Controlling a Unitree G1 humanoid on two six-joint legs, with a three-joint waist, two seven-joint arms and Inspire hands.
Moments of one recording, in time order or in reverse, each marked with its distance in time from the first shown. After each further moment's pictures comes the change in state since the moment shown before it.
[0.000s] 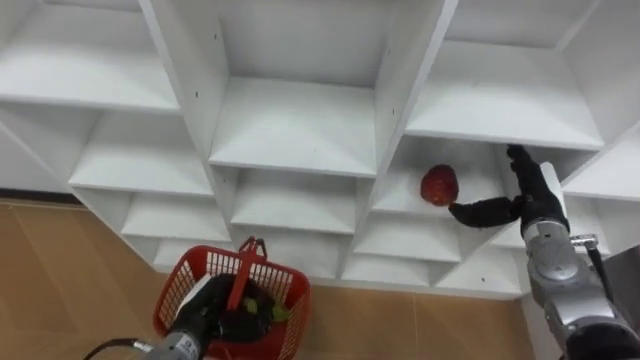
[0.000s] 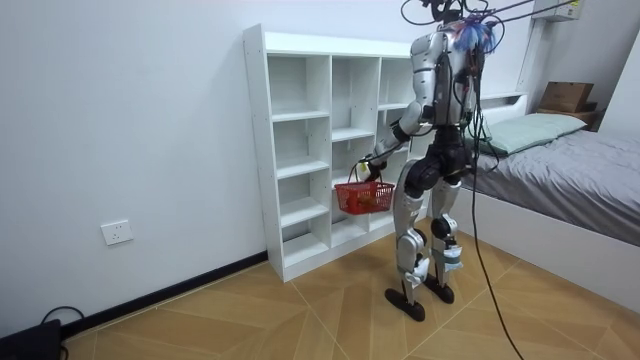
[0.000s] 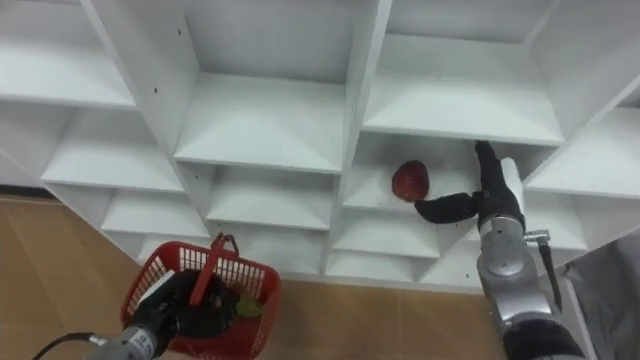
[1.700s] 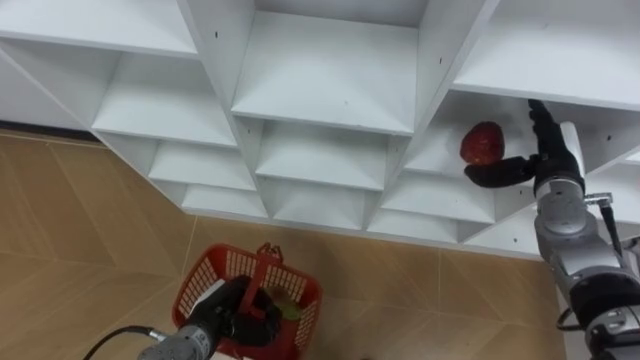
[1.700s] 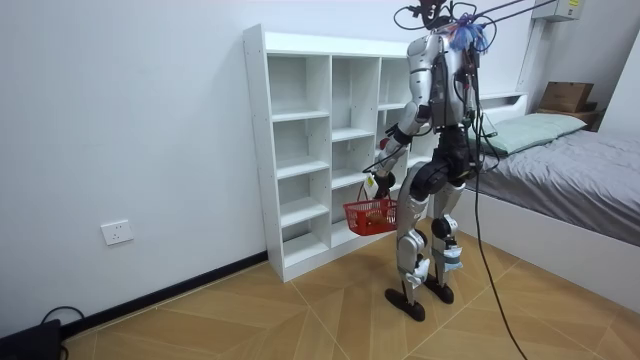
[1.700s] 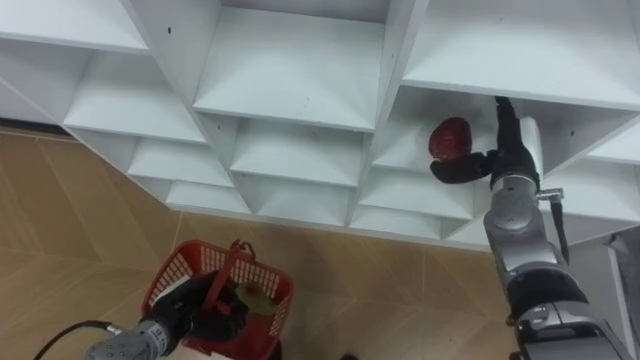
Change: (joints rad) left arm -0.110 0.010 -0.110 0.168 -0.001 0.049 0.019; right arm -0.137 -0.038 0.004 0.051 0.000 0.023 -0.049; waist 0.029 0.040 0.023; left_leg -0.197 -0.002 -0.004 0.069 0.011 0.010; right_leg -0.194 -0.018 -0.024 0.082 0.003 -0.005
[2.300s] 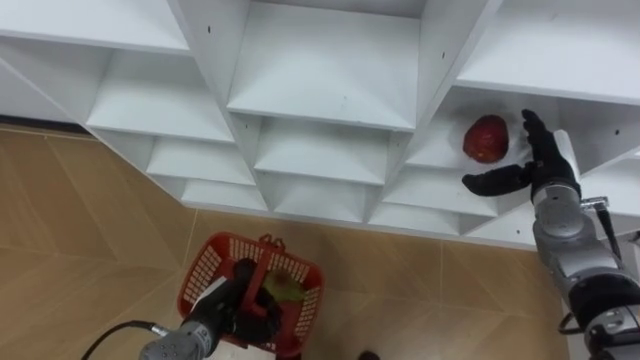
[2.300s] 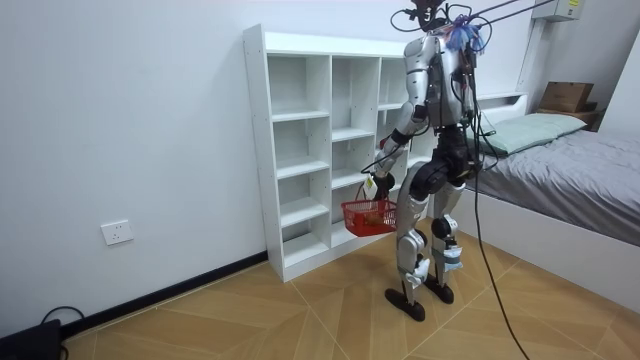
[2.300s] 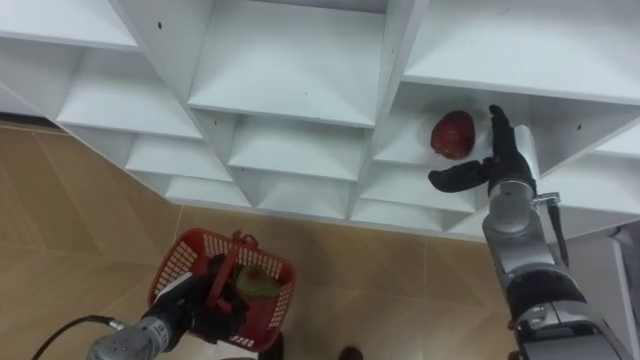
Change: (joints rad) left arm -0.028 0.000 -0.015 0.028 0.000 0.002 0.008; right arm -0.006 0.000 0.017 0.024 -0.002 0.021 0.015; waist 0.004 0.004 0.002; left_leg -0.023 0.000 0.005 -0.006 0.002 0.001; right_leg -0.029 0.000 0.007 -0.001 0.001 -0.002
